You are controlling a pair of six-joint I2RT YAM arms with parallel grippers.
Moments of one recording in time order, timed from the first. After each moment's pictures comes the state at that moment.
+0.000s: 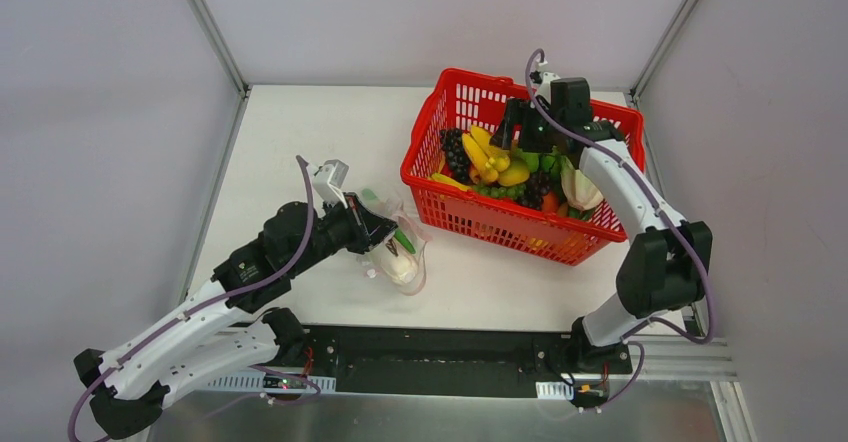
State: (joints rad) left arm -0.86 0.66 0.76 -0.35 -0.10 -0.75; right arm 0.25 1.58 1.37 -0.48 -0.29 0.27
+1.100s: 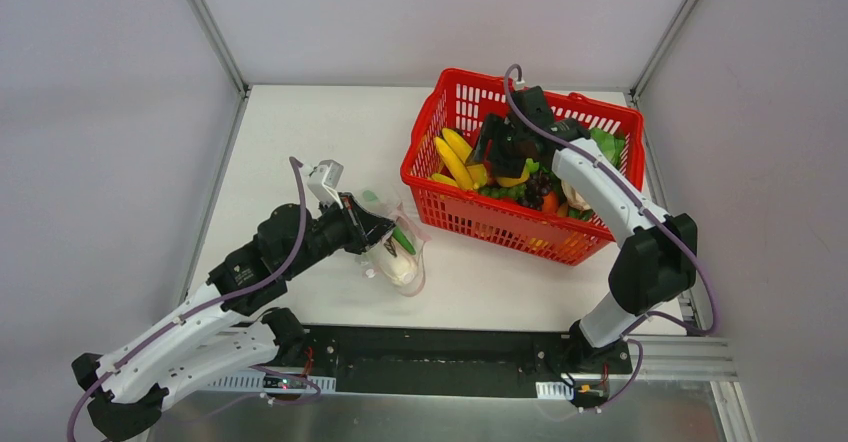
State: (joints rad) left arm -0.86 0.63 0.76 -0.35 -0.11 -0.75; right arm 0.44 1.62 1.46 -0.72 -0.14 0.66
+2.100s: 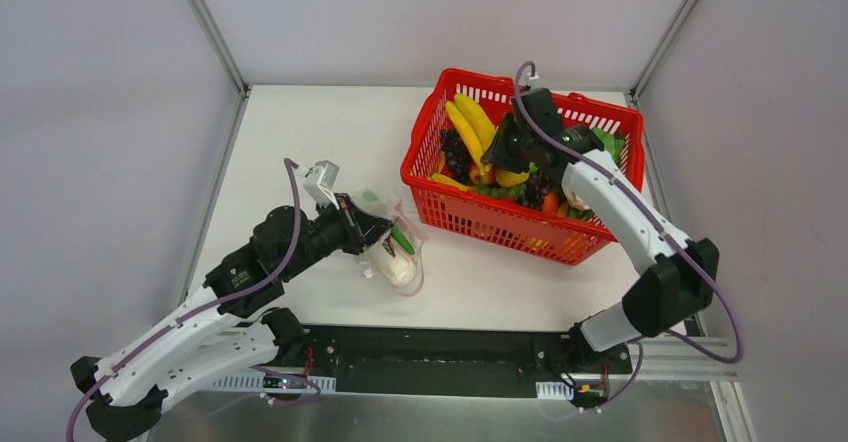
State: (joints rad) left arm -0.86 0.61 0.75 -0.35 -0.11 -0.76; right arm 0.49 1.54 1.46 -0.78 0.03 0.70
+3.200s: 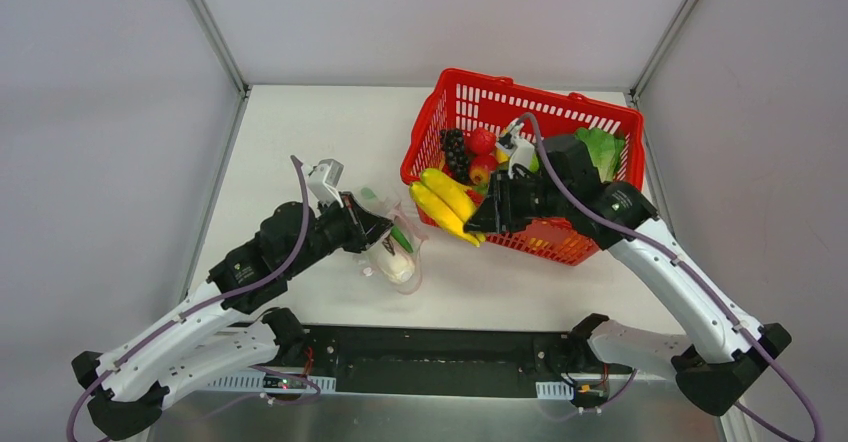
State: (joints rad) left arm -0.86 0.65 0.77 -0.38 -0.14 -0.75; right arm 0.65 1.08 1.24 -0.82 -0.47 0.52
